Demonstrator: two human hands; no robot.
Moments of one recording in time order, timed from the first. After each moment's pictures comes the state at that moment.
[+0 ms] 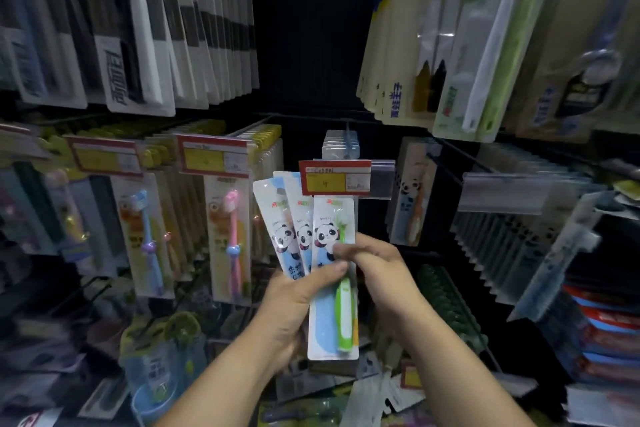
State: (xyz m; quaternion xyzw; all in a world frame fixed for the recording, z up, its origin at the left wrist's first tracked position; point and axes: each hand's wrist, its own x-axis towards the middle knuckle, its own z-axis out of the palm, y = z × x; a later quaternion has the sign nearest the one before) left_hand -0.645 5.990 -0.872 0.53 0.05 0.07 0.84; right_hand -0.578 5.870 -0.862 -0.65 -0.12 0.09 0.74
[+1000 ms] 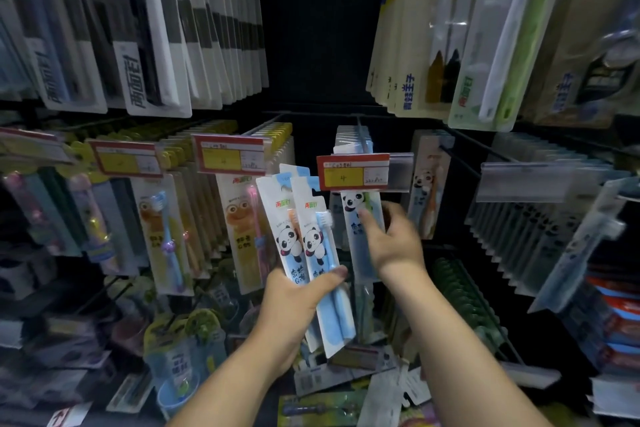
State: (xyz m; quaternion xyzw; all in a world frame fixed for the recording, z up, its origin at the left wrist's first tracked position) left_hand -0.636 6.014 -0.901 0.62 0.10 0.14 0.76; right_hand -0.537 5.887 -0.863 -0.82 -0.04 -0.11 0.56
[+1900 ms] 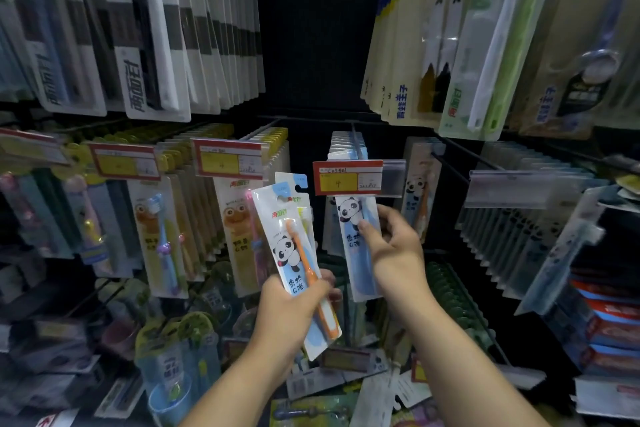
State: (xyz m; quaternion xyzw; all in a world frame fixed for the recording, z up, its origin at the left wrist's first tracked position) left_hand -0.641 6.007 -0.902 0.62 0.12 0.16 0.76; right_hand -0.558 5.876 -0.864 -0.72 -0.11 -0.13 0.67
